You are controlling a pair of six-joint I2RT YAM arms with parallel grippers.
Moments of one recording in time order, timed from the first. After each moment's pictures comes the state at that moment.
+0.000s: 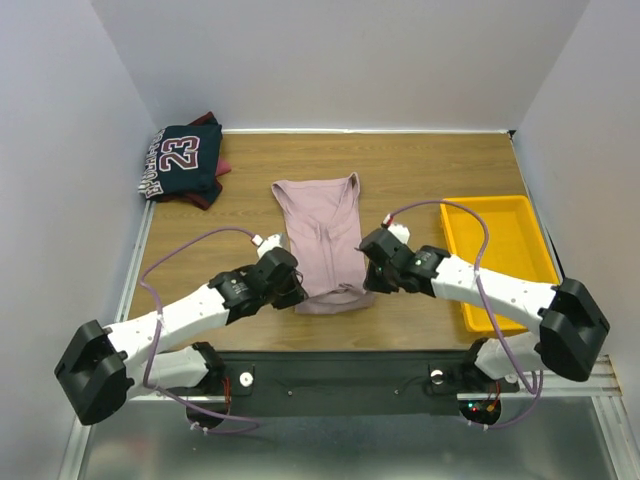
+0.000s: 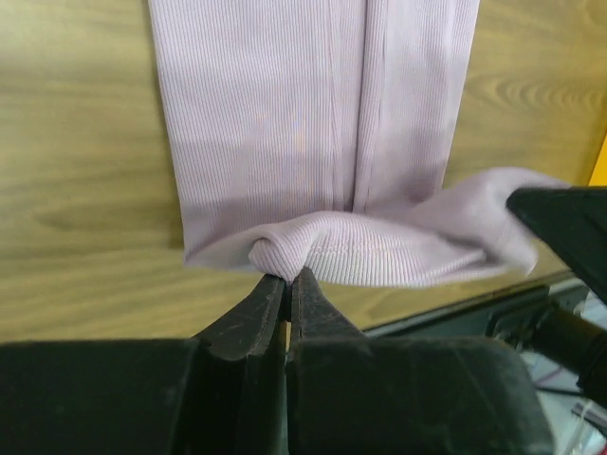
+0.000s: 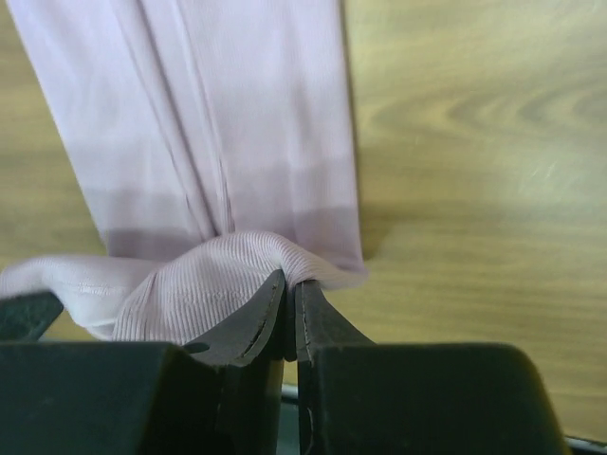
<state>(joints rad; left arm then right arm) -0.88 1.04 0.60 -0.42 -0.13 -1.05 0.91 1.33 0.87 -0.56 0.26 1.00</state>
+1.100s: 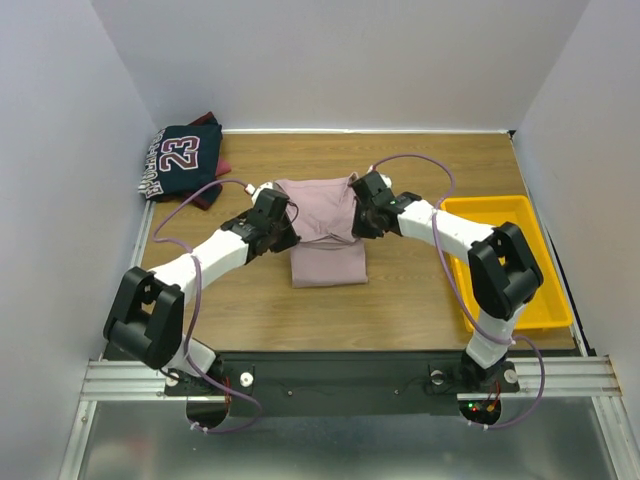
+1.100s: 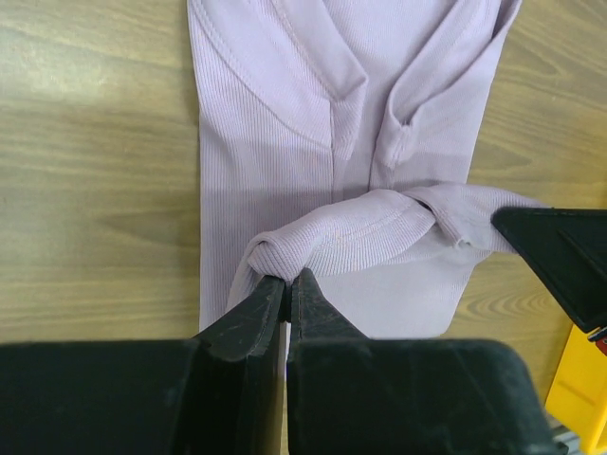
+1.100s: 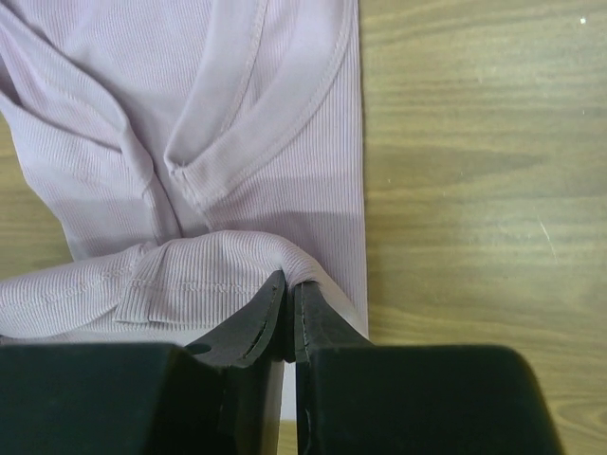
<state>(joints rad) -0.53 1.44 0.92 -0.30 -0.08 -0.81 0.62 1.80 1.30 -0.47 0.17 0.70</state>
